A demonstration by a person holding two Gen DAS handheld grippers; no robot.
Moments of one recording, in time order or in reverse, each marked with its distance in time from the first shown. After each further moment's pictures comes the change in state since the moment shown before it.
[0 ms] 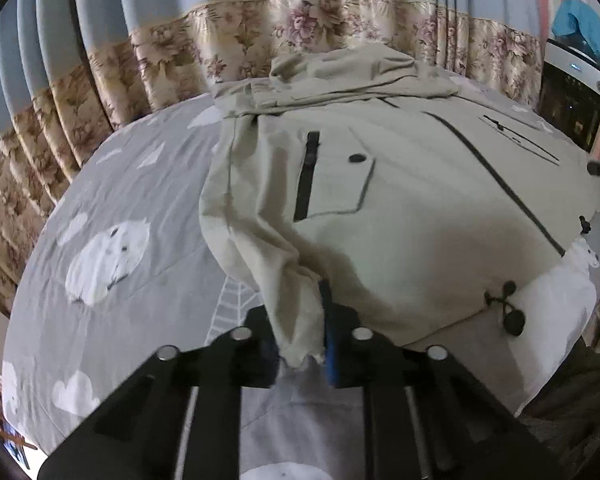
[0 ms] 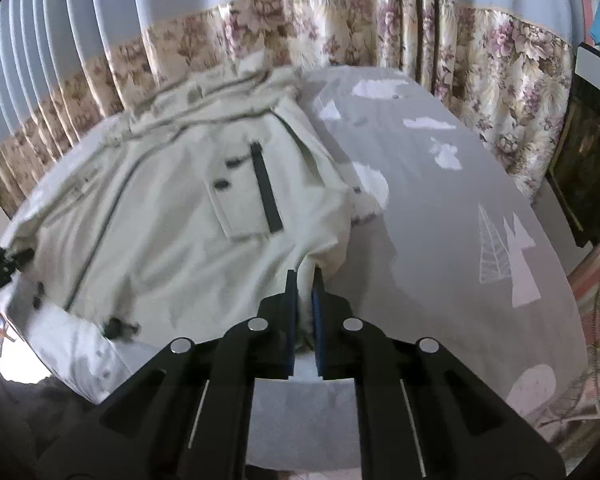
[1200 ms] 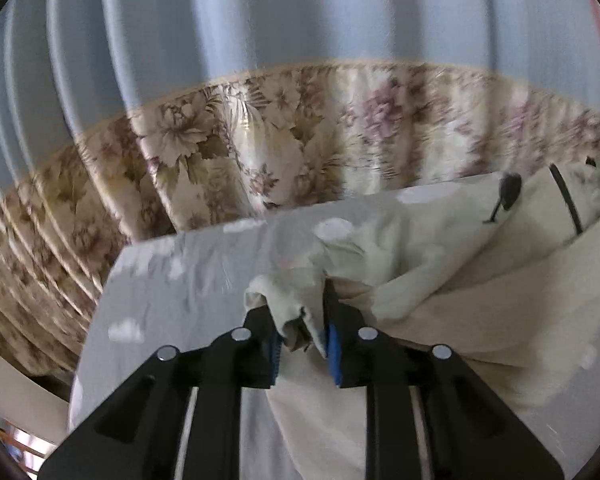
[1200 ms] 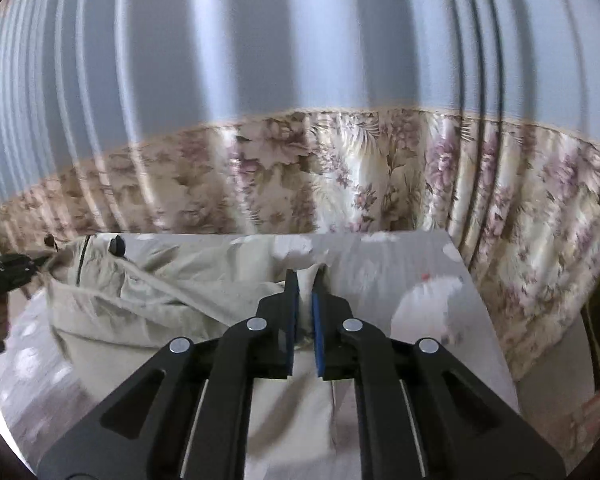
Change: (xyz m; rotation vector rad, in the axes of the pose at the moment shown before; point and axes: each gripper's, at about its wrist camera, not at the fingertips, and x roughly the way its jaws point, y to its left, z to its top) left arm 0.126 0.111 0.289 -0.065 -0.092 0.108; right arm 0.131 -0.004 0.300 -0.049 -0.213 0.021
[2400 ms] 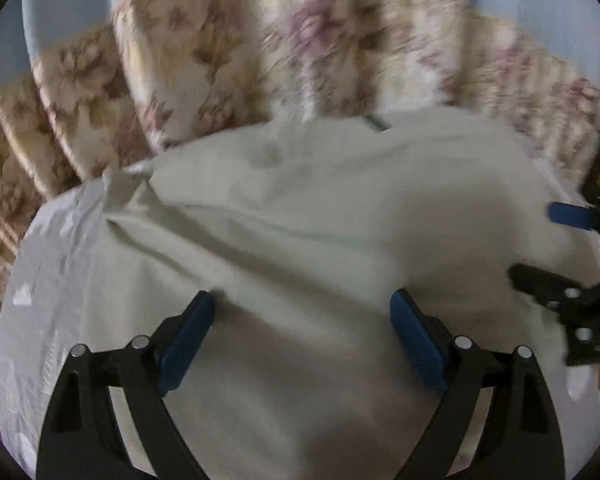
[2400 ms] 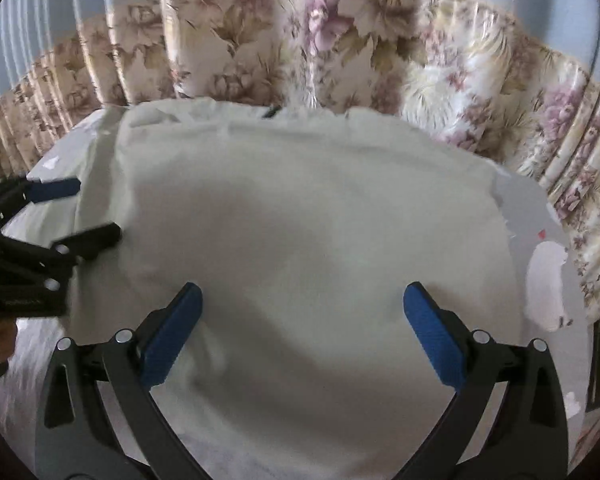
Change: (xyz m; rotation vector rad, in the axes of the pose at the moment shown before) left arm 0.087 -0.104 -0.023 -0.023 0.174 -0.095; right arm 0.131 0.129 -0.074 -0.159 0.349 0.038
